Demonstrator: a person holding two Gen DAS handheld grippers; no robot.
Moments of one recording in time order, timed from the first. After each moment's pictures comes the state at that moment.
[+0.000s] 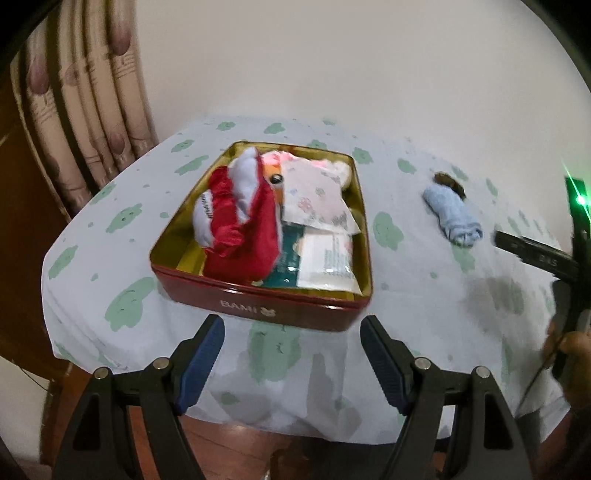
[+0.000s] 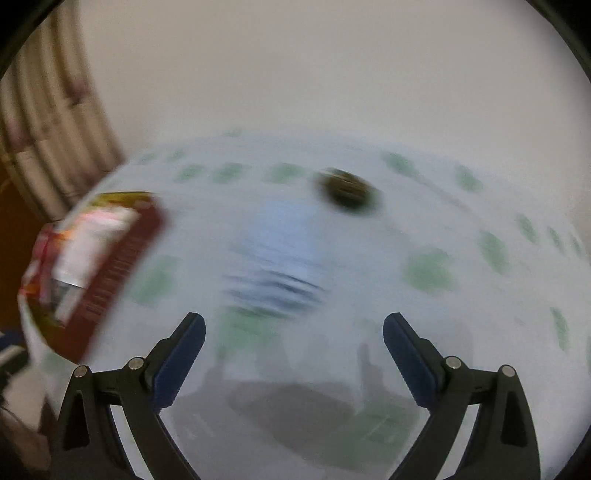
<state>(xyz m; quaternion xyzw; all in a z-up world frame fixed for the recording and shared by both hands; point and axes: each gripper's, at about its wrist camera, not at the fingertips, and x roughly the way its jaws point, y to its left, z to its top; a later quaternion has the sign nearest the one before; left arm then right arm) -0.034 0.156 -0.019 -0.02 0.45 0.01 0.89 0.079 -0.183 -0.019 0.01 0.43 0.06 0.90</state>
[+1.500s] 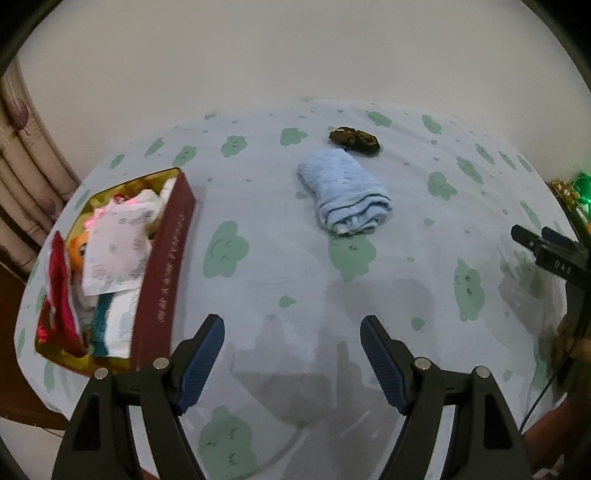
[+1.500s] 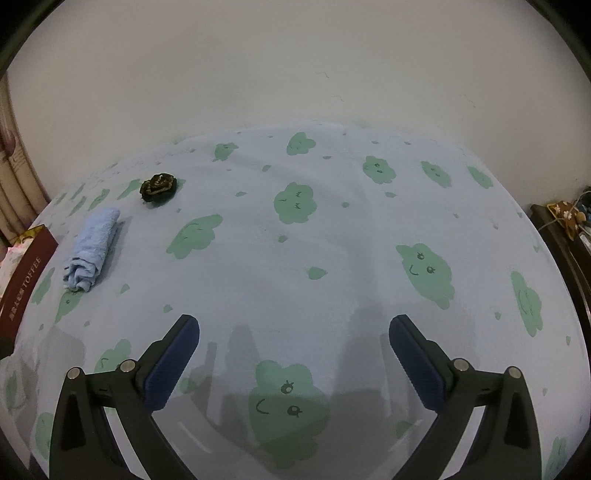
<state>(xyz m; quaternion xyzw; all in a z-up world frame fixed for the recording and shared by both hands) 0.034 -0.021 -0.041 0.08 0.49 -0.07 0.86 0.050 -0.343 -0.042 0.06 0.41 -0.04 0.91</state>
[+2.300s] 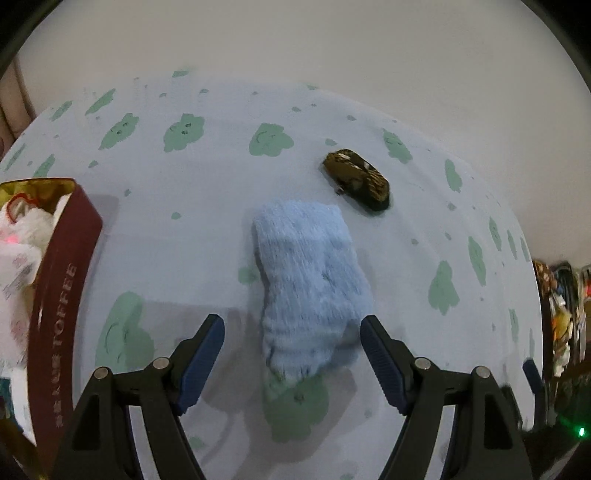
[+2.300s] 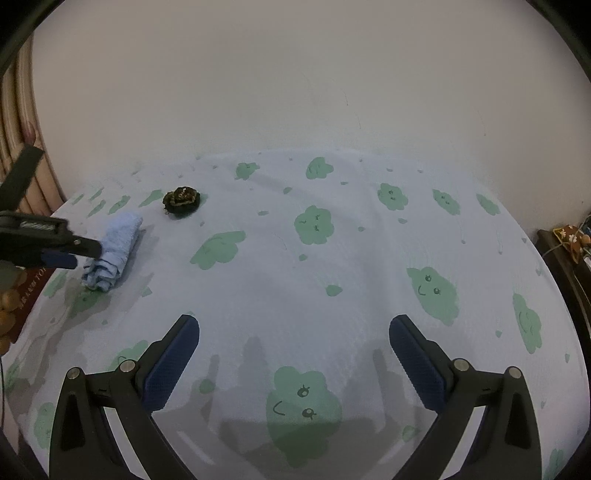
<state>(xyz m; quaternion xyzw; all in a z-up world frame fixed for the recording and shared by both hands) 0.182 -0.042 -0.069 -0.08 0.56 -0.08 0.82 0.038 -0.333 -0.028 0.04 0.36 -0.02 0.93</state>
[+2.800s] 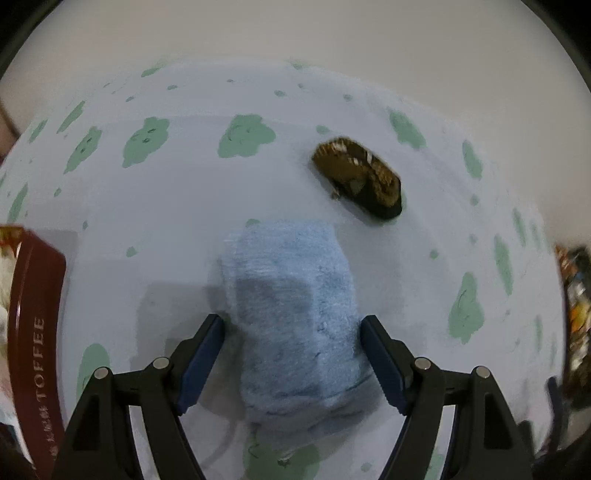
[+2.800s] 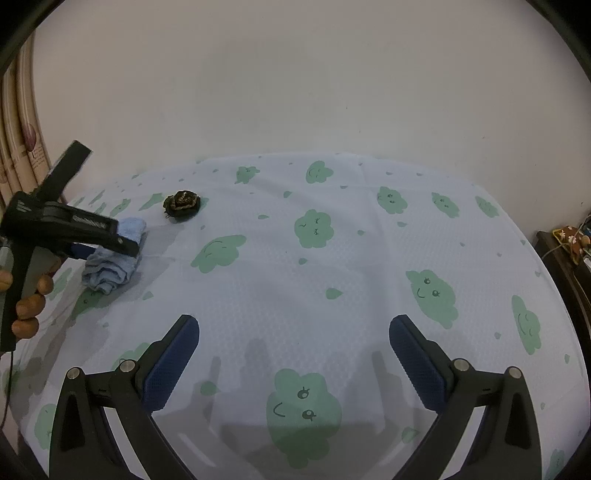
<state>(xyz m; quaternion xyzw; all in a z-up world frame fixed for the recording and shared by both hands) 0.221 -0.077 -0.093 -0.02 0.59 -0.07 0.80 0.038 -0.333 -0.027 0.04 0.36 -0.02 0.93</state>
